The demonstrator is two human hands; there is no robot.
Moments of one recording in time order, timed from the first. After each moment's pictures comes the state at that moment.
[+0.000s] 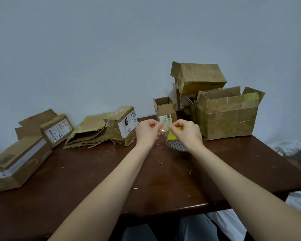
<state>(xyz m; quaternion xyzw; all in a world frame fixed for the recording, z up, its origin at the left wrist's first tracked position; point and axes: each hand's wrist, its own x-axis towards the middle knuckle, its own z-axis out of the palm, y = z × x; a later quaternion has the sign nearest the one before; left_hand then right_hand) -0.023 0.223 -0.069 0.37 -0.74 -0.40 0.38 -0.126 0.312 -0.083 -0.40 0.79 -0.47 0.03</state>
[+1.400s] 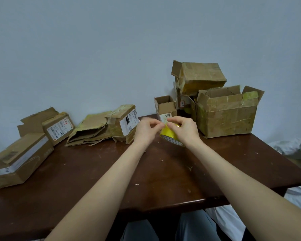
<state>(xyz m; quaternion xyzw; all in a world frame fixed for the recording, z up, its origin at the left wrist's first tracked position) -0.007 0.215 -0.070 0.33 -0.82 -0.33 0.34 -0.118 0.313 -0.080 -0.42 0.72 -0.55 0.07</state>
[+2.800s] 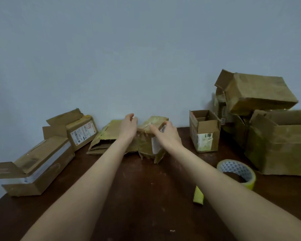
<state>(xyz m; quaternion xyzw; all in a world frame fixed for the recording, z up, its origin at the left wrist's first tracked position) 0.069 0.051 -0.030 0.49 -0.72 -0.32 0.38 -0.042 0.136 -0.054 -0.44 0.74 -0.47 0.20</state>
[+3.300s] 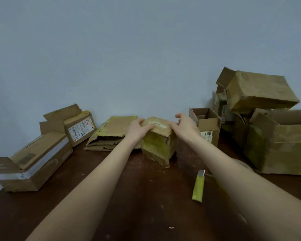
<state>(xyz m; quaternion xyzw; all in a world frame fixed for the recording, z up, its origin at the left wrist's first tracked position) 0.056 0.058 -0.044 0.47 -0.75 -0.36 0.30 -0.092 0.145 -0.040 -0.44 0.78 -0.41 0.12</state>
